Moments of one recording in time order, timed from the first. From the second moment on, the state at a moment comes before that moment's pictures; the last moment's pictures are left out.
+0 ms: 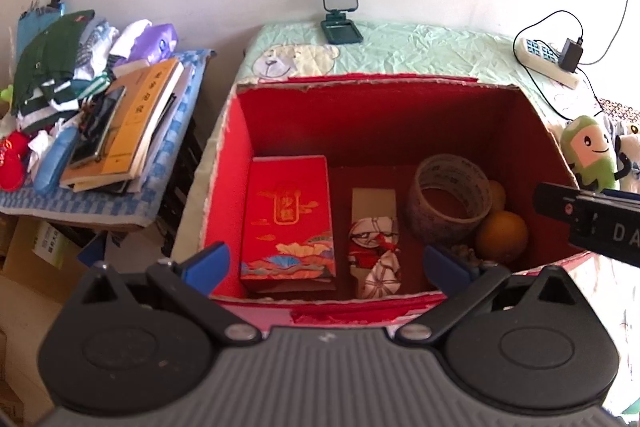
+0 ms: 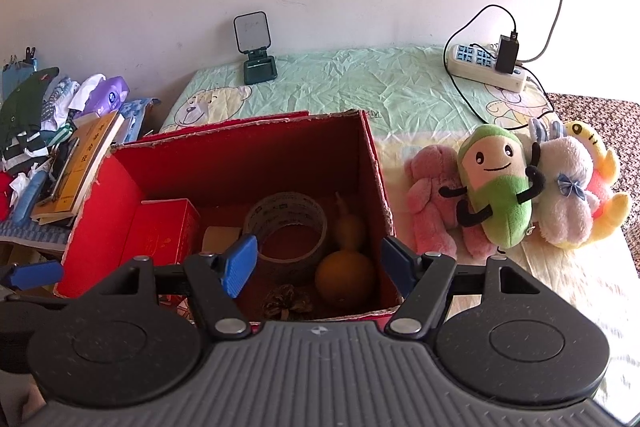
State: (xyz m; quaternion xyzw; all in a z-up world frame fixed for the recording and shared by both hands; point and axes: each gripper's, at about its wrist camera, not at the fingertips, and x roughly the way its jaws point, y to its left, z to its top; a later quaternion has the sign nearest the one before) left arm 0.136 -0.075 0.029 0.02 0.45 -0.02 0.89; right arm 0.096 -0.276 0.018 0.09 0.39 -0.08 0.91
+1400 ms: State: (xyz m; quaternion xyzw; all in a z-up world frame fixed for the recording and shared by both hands) left arm 0.159 -0.068 0.019 0.03 0.44 0.00 0.90; right arm 0.107 -0.285 0.004 0.11 0.40 -0.08 0.90
